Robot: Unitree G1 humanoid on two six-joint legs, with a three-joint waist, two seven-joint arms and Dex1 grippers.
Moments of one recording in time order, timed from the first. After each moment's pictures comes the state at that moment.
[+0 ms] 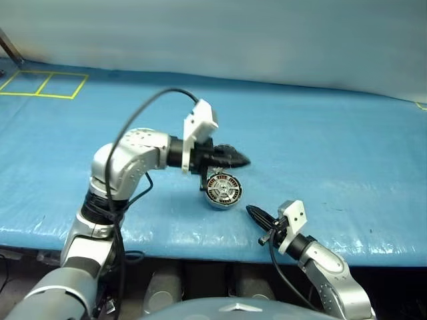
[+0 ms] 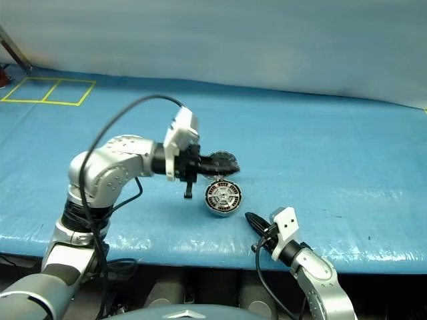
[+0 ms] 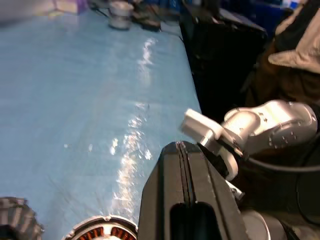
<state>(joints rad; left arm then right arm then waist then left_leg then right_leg) -0.69 0.35 -0.02 -0.28 -0.55 0.97 -0.95 0.35 -0.33 0.06 -0.32 0.34 0.18 0.58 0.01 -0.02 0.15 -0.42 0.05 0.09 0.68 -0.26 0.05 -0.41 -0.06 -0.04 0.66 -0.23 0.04</state>
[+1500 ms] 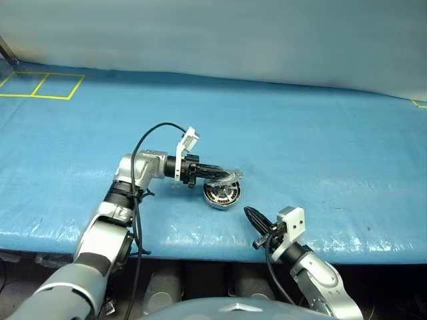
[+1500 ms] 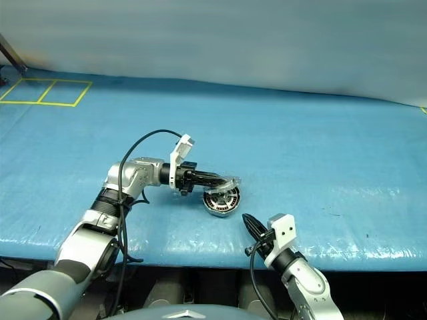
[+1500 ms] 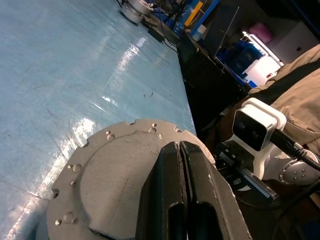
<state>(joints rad) -0.70 0.29 -0.19 0.45 -0.38 0.80 -1.35 0.43 -0.24 0.11 -0.36 0.32 0.11 0.50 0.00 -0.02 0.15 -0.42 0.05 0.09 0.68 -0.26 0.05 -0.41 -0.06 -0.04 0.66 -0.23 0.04</state>
